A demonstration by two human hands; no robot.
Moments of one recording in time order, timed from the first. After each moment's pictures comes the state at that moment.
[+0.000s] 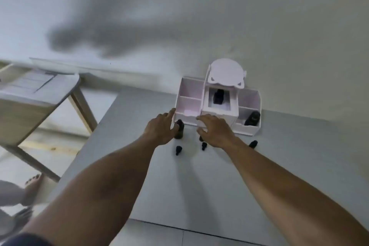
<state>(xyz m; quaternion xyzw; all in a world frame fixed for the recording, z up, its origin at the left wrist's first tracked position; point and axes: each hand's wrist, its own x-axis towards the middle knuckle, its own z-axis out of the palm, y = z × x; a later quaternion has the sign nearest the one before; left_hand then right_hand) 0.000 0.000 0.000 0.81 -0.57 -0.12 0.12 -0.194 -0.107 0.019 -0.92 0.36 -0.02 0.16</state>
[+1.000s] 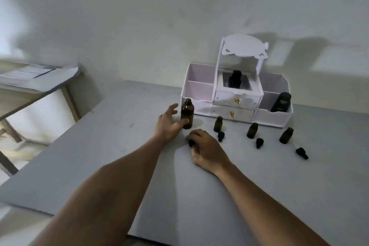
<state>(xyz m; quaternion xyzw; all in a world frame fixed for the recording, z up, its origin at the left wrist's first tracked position) 0.012 -0.038 -0.169 0.75 -0.44 -0.16 0.47 -0.166 -0.085 -0.197 -0.93 0.21 -0.26 0.15</state>
